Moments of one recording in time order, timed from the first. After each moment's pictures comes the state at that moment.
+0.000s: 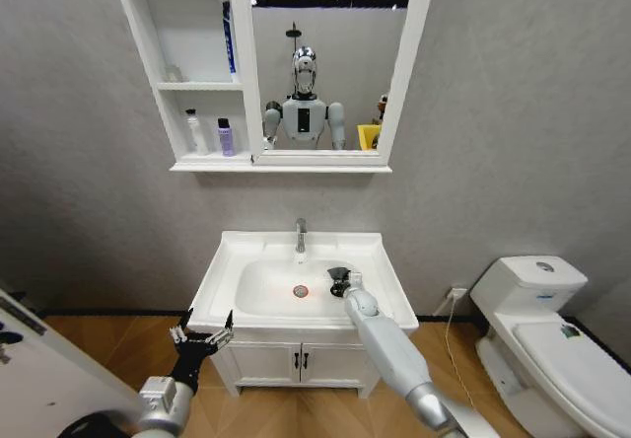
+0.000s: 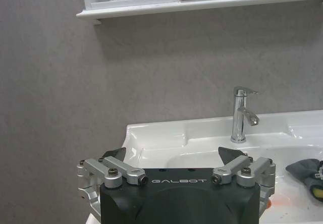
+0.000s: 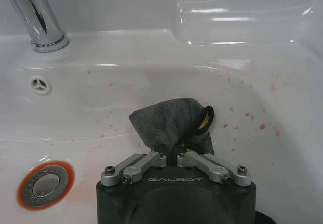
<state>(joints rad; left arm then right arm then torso) 1.69 -1.33 -0.59 -2.31 -0.16 0.19 -0.07 -0.54 1.41 0.10 0.97 0.55 -0.39 0.27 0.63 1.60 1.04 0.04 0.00</state>
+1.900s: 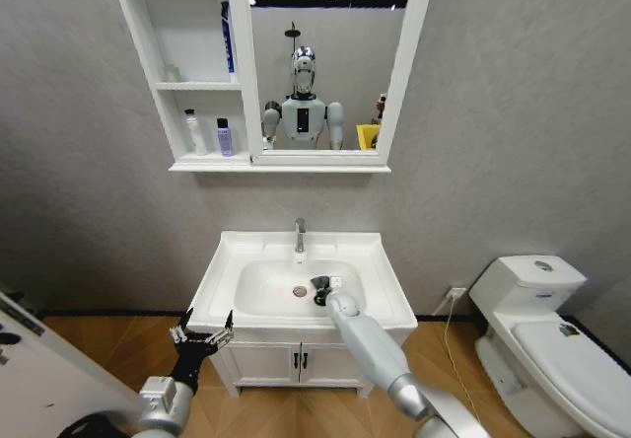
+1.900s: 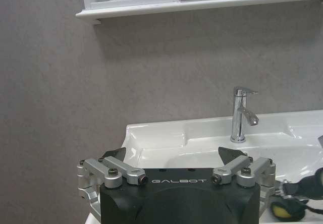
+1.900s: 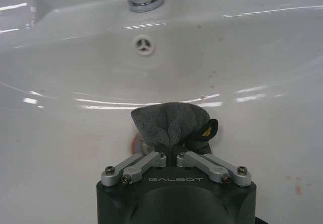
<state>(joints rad) 1.69 -1.33 -0.59 -2.31 -0.16 0.19 -0.07 -0.53 1.53 0.00 0.95 0.67 -0.44 0.28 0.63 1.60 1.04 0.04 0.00</state>
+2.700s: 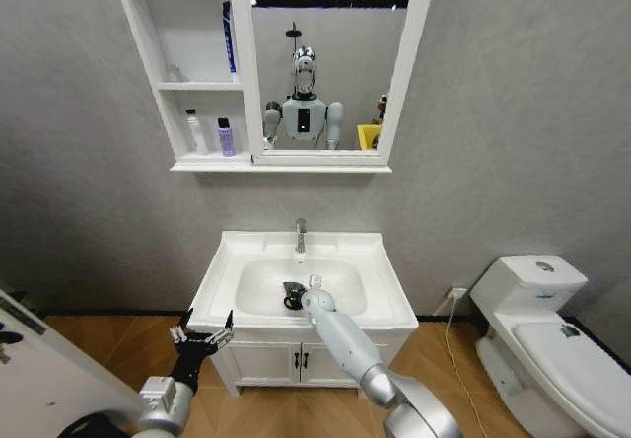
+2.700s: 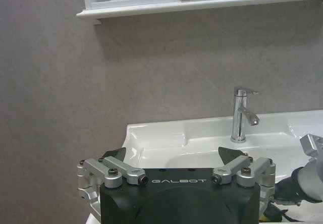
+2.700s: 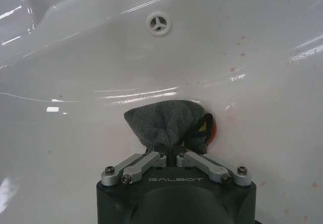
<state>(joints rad) 1.69 -1.33 -0.59 -2.31 -0.16 0.19 -0.07 -0.46 1.61 0.05 0.82 0.83 -0.46 0.32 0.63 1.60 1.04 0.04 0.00</state>
